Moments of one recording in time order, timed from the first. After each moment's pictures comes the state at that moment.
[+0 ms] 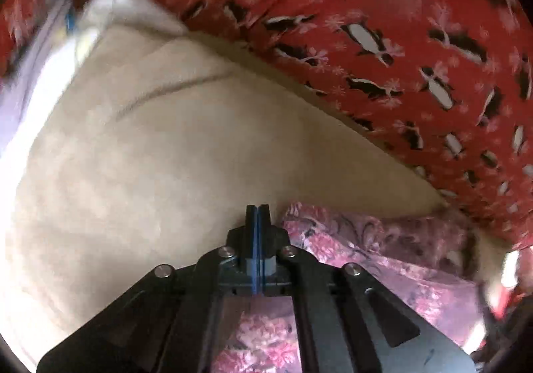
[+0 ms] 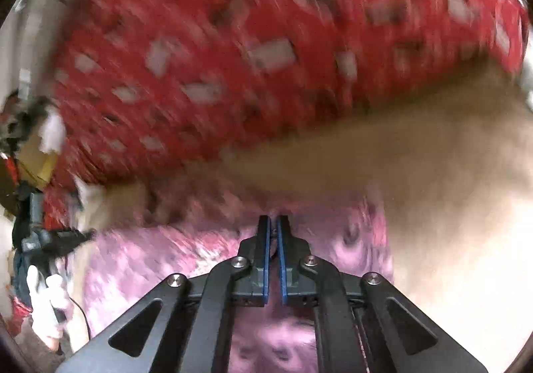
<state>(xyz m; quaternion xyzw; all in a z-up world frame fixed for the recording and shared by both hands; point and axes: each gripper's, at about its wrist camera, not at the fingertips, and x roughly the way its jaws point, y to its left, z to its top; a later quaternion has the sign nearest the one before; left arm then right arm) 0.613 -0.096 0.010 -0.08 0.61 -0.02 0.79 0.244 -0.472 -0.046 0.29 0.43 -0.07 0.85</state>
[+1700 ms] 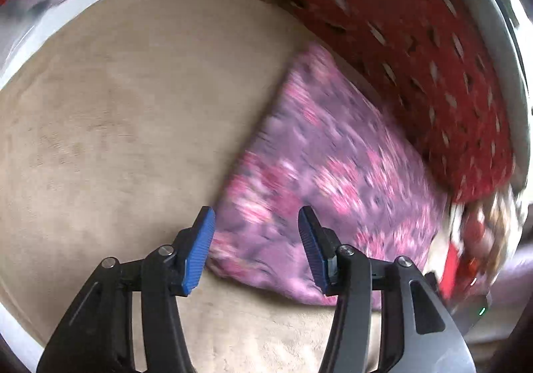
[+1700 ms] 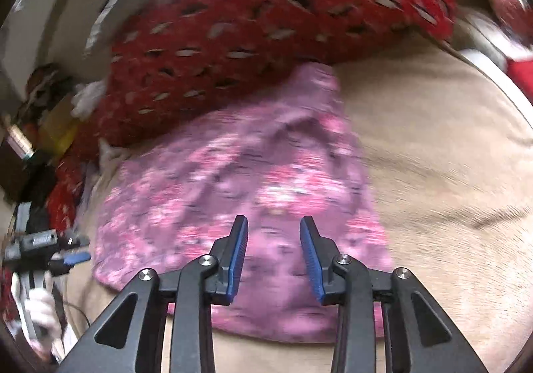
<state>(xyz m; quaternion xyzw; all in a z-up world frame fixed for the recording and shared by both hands) 0.418 -0.028 0.034 -0.20 0.61 -0.07 0.77 0.072 -0.392 -0.017 0.25 0.37 -0.06 0.89</state>
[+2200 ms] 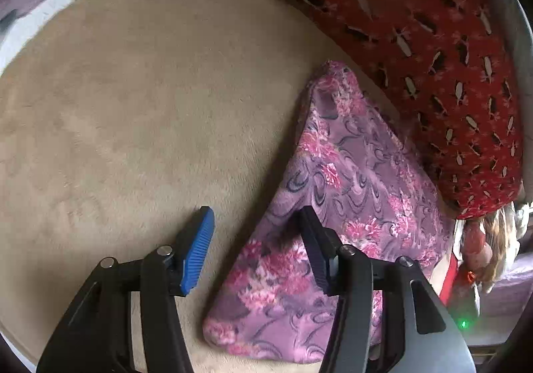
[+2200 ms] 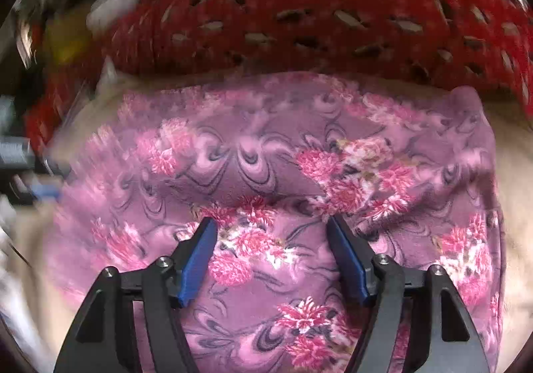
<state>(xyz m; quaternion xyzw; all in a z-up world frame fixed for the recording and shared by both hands) 0.473 -0.036 0.001 -0.19 0.63 -0.08 0.75 0.181 -0.286 -0.049 0.06 0.41 -0.03 0.91</state>
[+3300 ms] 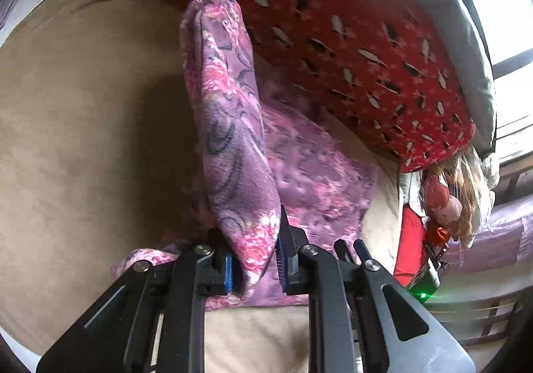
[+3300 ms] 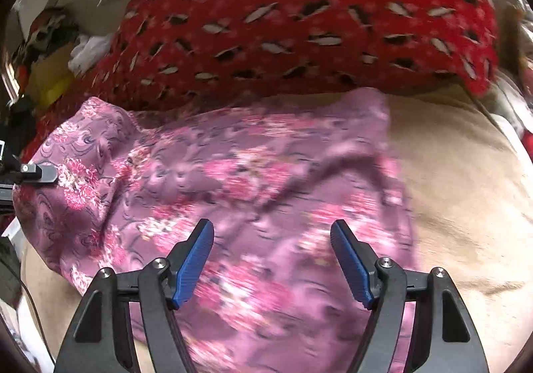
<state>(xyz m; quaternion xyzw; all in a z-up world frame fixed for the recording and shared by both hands) 0.411 -0.176 0.077 -0.17 0.61 -0.19 0.75 0.124 -0.366 -0.018 0.14 0.39 -0.08 0.90</state>
